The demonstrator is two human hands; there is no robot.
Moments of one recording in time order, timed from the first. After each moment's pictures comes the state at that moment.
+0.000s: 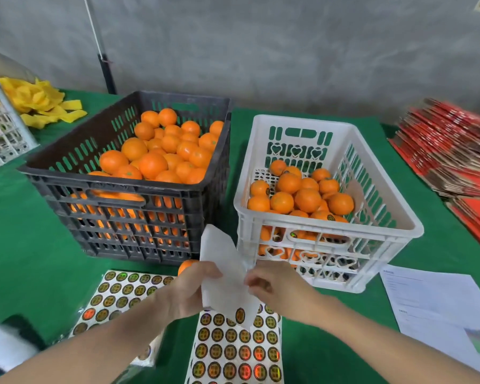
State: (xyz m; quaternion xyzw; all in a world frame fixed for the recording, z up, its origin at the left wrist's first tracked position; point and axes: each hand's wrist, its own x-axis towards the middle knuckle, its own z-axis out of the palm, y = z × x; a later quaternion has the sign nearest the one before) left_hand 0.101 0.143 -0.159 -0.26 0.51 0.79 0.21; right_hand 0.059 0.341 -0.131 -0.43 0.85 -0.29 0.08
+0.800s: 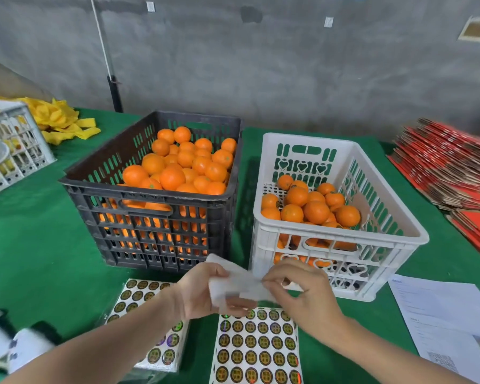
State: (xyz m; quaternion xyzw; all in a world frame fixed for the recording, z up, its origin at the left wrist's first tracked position) left_hand 0.113 0.111 -0.140 -0.21 0.42 0.83 0.31; right_hand 0.106 0.323 -0.098 -0.38 0.78 -0.48 -0.12
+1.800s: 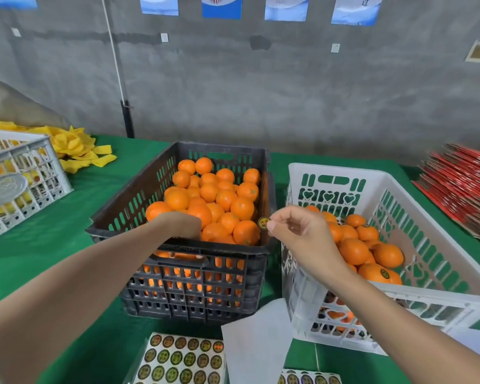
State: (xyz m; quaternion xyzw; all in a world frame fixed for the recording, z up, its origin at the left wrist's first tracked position) left_hand -0.027 -0.052 -0.032 -0.09 0.95 0.00 0.29; right_hand 0.015 0.211 -0.004 -0.28 0.76 -0.59 -0.04
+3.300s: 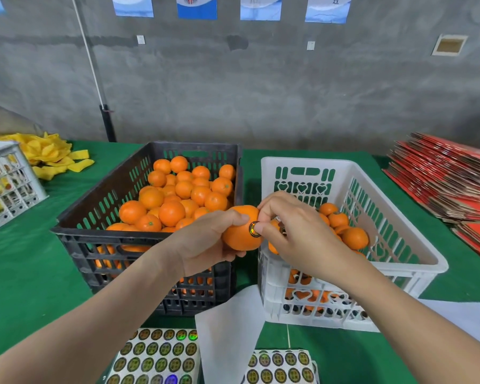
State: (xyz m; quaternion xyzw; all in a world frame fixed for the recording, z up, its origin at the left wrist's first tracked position) left_hand 0.064 0.095 0.009 0.00 0.67 0.72 0.15; right_hand 0.048 0.269 0.030 -0.37 0.88 -0.30 -0.09
